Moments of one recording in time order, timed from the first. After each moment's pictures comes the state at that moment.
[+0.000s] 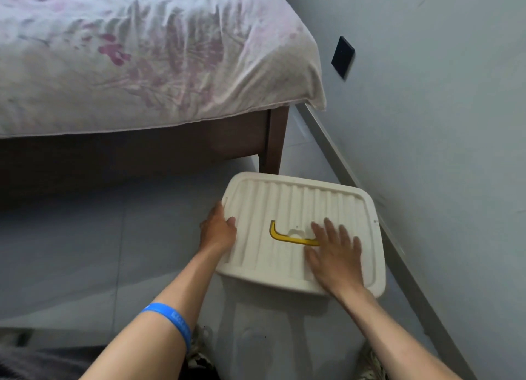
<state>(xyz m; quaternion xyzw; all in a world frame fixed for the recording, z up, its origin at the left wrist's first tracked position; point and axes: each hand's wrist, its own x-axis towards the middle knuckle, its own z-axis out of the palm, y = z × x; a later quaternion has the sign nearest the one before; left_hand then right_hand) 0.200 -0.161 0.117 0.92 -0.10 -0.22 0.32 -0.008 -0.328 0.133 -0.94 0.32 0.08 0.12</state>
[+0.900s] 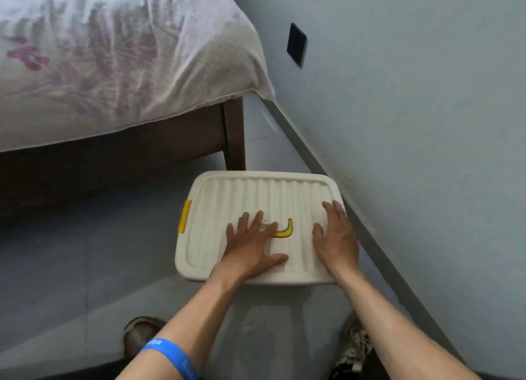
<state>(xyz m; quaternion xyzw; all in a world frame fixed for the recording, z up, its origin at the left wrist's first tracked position) 0.108 -0.226 0.122 0.85 -0.47 -0.24 0.07 -0.035 -0.370 0.136 -0.84 0.47 -0.12 0.26</state>
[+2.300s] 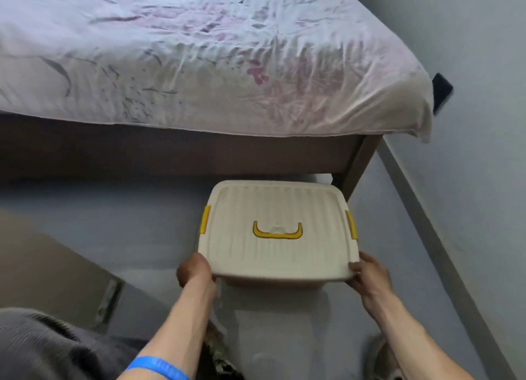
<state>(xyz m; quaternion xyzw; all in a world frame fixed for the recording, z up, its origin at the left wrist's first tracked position) 0.198 0.032 0.130 0.61 0.48 -0.08 0.63 0.064 -0.273 0.113 -0.51 0.51 -0.08 0.69</state>
